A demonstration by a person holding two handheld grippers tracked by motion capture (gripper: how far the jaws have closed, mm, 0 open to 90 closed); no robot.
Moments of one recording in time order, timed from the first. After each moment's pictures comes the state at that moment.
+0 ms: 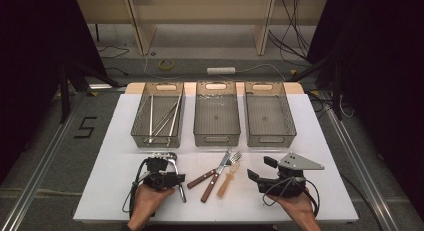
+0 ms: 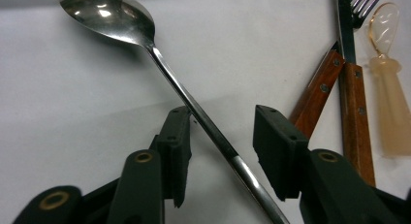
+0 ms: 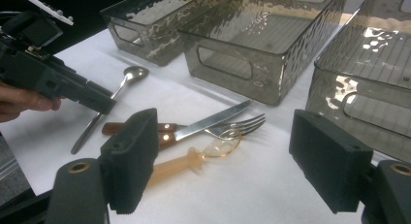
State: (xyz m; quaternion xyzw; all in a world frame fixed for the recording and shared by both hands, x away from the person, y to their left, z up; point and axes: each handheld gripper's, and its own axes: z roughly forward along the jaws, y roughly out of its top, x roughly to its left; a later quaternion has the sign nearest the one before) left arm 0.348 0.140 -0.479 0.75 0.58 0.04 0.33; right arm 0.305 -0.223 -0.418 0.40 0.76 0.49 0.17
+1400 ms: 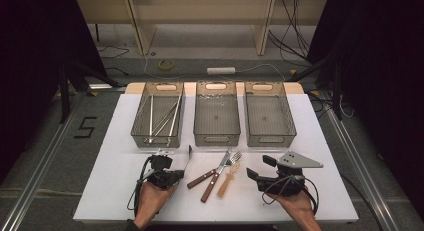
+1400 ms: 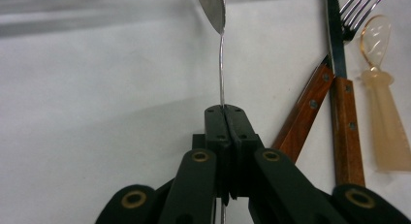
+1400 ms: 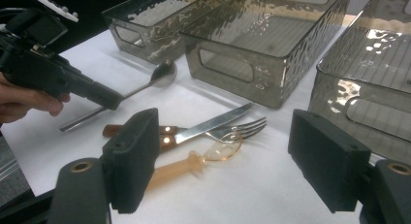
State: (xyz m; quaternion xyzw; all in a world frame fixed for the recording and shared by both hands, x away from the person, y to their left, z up) left arm 0.351 0.131 -0.473 0.74 0.57 0.05 0.34; right arm 0.308 -0.222 -0.417 0.39 0.76 0.49 0.17
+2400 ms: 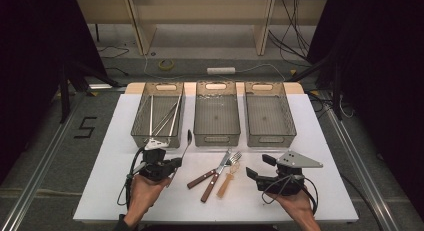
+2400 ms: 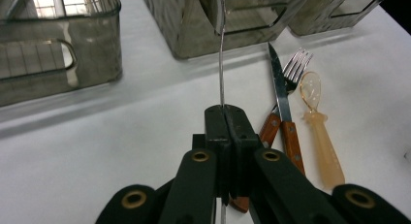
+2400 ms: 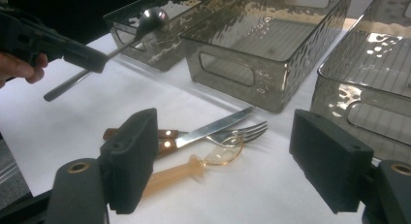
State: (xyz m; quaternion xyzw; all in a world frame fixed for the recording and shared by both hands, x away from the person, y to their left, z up) left arm 0.347 0.140 -0.426 0.74 0.52 0.09 0.41; right arm 0.309 -0.221 -0.417 0.39 0.76 0.49 0.17
